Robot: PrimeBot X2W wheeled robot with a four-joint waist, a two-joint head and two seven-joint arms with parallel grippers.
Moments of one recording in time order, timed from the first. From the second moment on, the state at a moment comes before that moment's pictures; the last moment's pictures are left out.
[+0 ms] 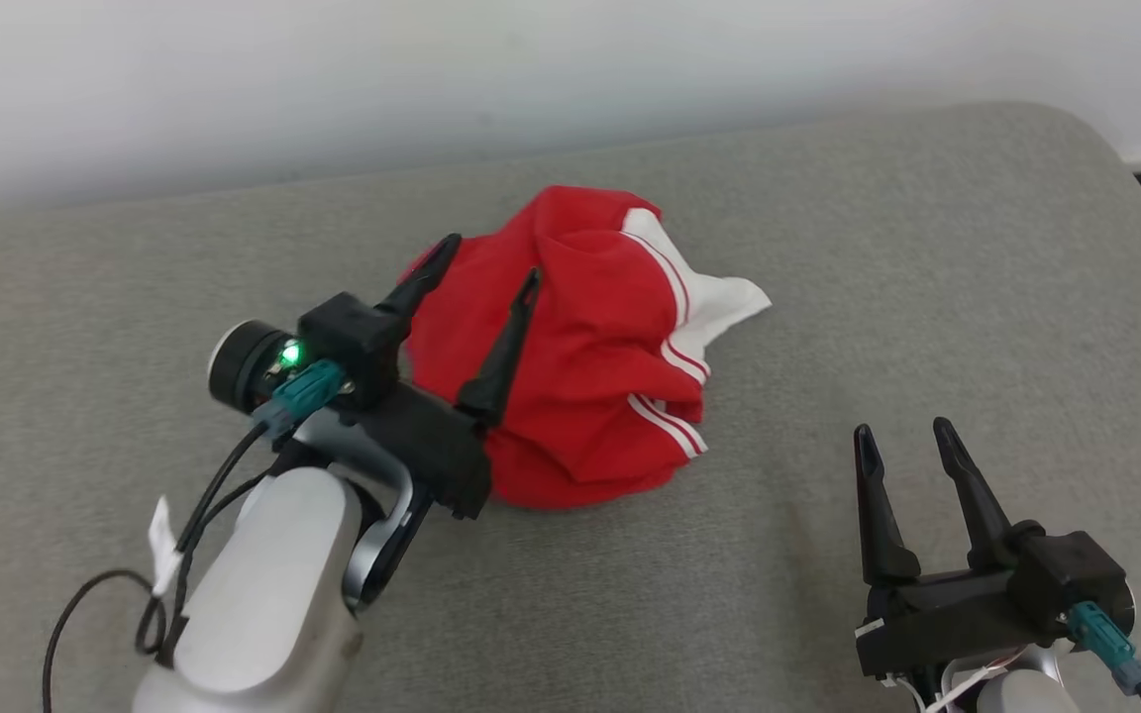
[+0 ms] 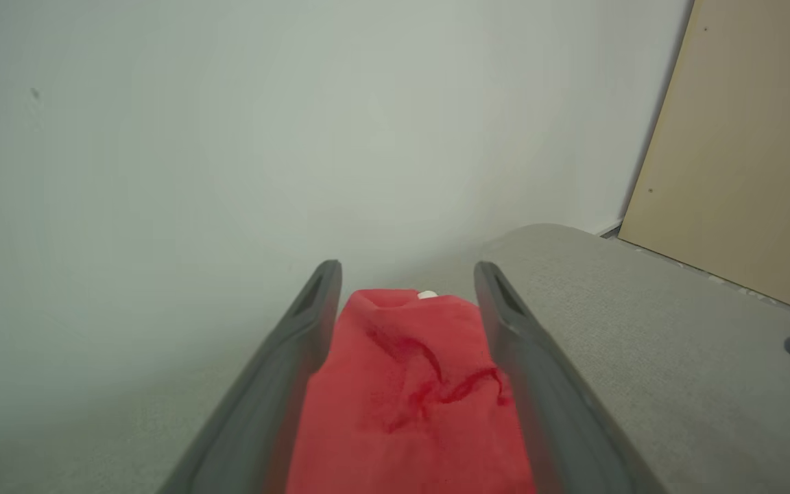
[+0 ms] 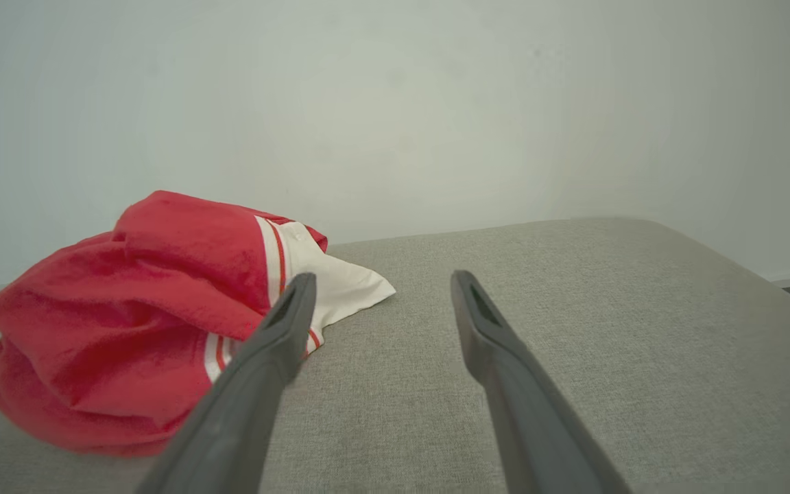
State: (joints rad) left arm -0.62 0.13 -0.40 0.32 -0.28 -0.13 -0.10; right arm -0.15 -0.05 0.05 0.19 0.16 0.13 -0.26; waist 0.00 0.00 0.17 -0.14
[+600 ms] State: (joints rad) left arm -0.76 0.13 -0.54 0.60 -0.31 -0.13 -0.05; right arm -0.18 -0.05 0.06 0.19 0.19 0.13 -0.26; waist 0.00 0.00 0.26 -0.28
